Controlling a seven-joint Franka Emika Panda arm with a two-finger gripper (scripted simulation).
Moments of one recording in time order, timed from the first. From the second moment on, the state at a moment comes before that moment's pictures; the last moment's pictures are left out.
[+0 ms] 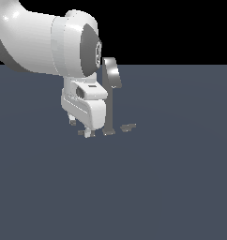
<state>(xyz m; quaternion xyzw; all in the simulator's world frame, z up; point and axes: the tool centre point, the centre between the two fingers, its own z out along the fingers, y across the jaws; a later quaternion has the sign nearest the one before) -0.061 0.111 0.103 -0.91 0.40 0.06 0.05</state>
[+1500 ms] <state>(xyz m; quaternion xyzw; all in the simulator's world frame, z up) -0.021 0.097 0.021 -0.89 0.46 0.04 0.03</state>
